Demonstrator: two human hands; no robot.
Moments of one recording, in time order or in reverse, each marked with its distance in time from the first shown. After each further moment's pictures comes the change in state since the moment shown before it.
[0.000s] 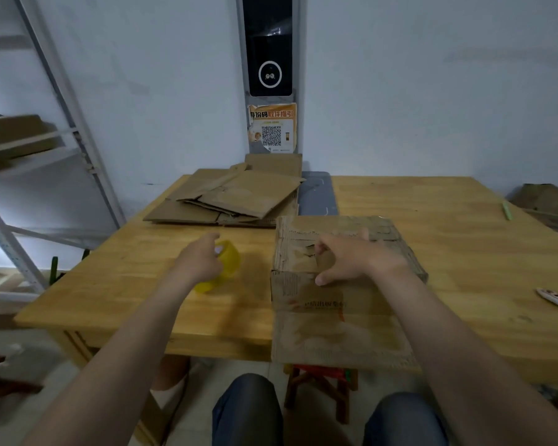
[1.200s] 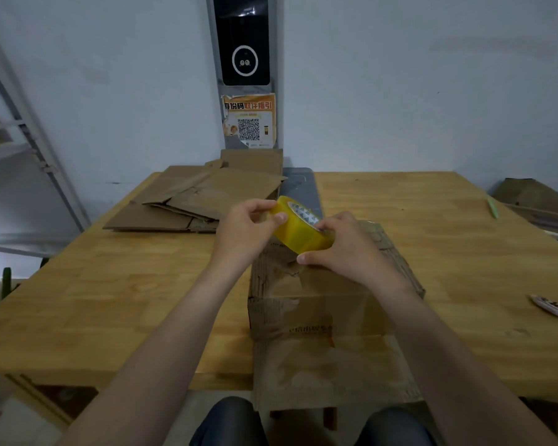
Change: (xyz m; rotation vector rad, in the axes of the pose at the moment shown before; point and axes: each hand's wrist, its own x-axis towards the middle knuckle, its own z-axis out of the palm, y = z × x) left_hand 0.031 0.116 0.024 -0.712 0.247 0.336; right_hand 0.022 0.018 -0.007 0.514 0.446 0.000
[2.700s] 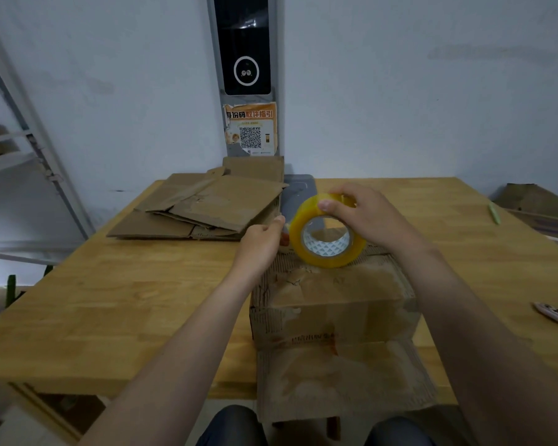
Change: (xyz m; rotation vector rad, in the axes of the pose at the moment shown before) left_hand 0.010 -0.007 0.033 -0.100 -0.115 -0.323; right_hand 0.044 0.011 -0.052 0.055 0.079 -0.171
